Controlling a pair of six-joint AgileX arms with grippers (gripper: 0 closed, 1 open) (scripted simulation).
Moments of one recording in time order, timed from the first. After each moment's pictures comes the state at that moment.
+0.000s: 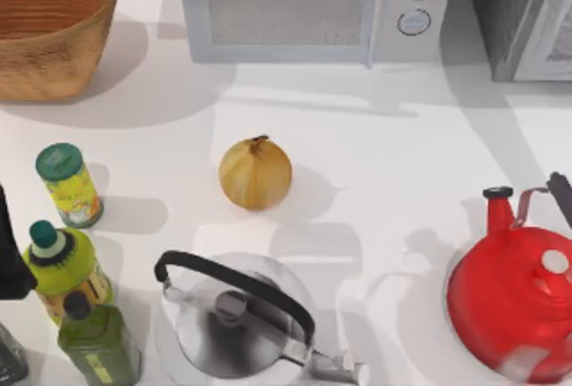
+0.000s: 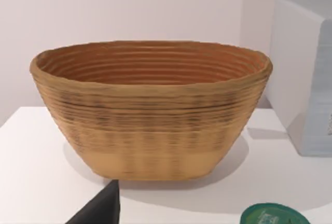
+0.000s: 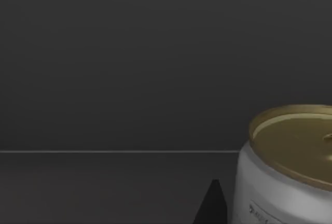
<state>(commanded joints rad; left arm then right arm) 0.00 0.00 0.00 0.00 0.00 0.00 0.26 1.61 1.86 -0.24 0.29 0.01</state>
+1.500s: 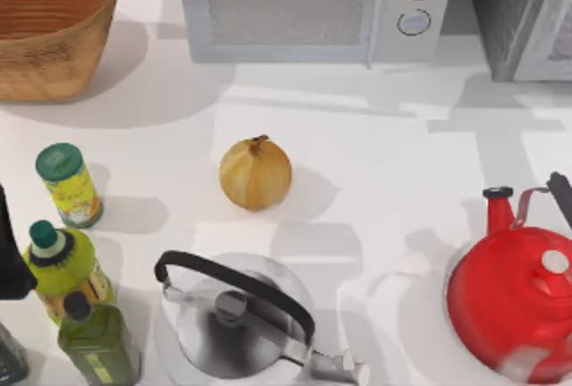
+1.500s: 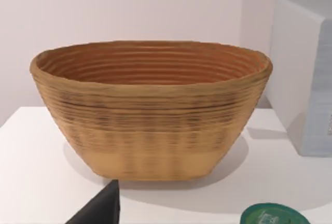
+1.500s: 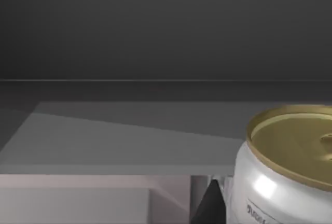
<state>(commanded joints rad) 0.00 0.00 0.00 0.00 0.00 0.00 0.50 1.07 1.63 -0.56 0.51 0.01</state>
